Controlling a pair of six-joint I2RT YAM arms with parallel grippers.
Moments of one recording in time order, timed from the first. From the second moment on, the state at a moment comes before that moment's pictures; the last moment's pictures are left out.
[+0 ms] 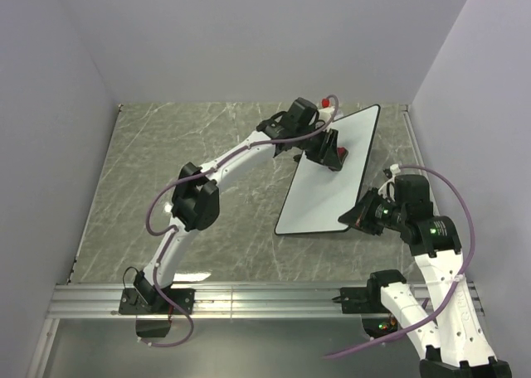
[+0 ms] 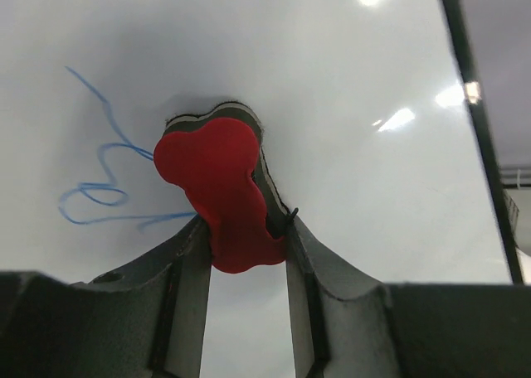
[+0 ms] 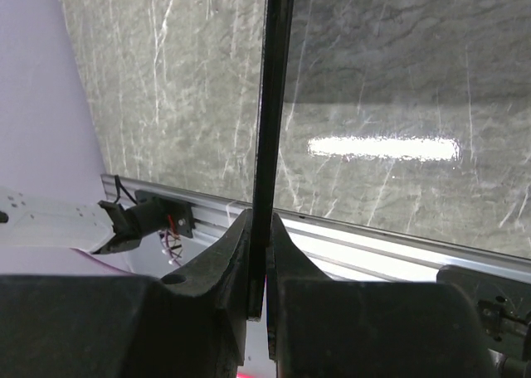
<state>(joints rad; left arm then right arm) -0.79 2.32 2.23 -0.52 0.61 -0.36 0.12 0.69 0.90 -1.04 -0.45 0.65</state>
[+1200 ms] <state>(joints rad) -0.82 2.23 2.09 -0.59 0.63 -0.31 0.12 0.69 0.90 -1.16 -0.51 0.61</state>
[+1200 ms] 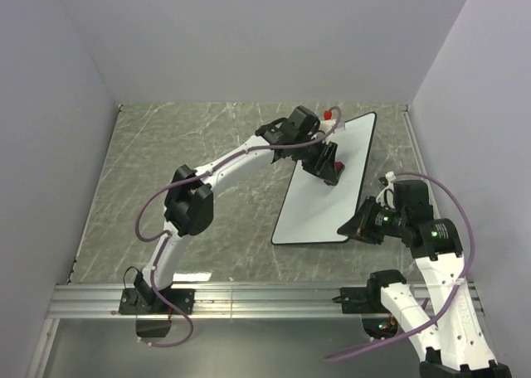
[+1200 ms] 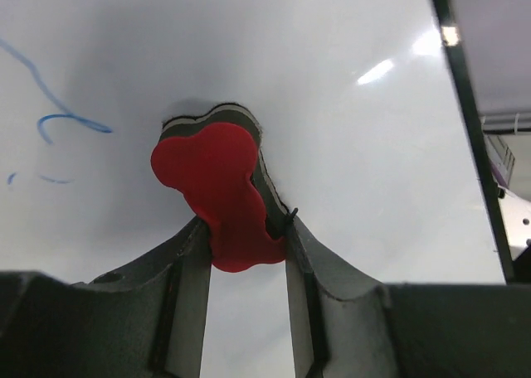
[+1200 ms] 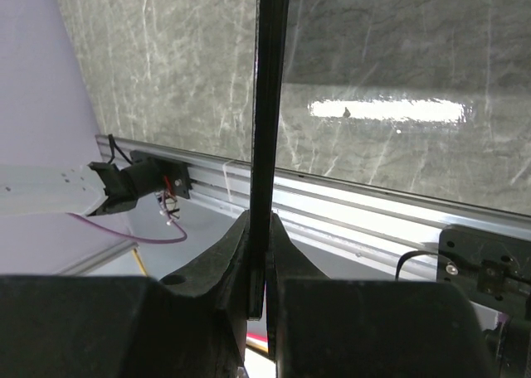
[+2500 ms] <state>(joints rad) -0.82 2.34 2.25 -0.49 0.51 -0.32 0.16 0.65 0.84 -1.13 -0.52 0.61</state>
